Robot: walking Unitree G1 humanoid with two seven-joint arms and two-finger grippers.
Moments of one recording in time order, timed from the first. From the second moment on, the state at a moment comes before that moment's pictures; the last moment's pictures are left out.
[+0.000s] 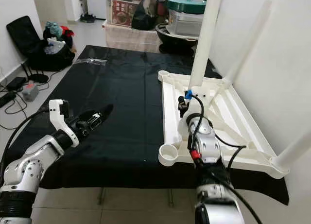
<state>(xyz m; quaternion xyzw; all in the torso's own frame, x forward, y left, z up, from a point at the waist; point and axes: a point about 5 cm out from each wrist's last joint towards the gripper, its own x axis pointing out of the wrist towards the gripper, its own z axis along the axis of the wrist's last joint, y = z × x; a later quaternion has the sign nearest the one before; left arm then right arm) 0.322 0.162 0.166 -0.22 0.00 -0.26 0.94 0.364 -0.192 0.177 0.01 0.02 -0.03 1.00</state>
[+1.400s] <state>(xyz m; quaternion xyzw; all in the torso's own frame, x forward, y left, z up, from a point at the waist) 0.324 0.170 0.137 -0.19 0.05 -0.20 0.96 0.297 -0.175 0.138 0.02 -0.06 0.13 0.99</state>
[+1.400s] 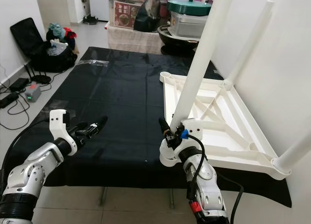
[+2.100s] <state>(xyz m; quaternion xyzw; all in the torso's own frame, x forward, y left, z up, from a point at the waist) 0.323 0.171 0.135 -0.19 0.06 -0.20 0.96 0.285 -0.183 0.126 0.12 -0.05 0.17 0.98</state>
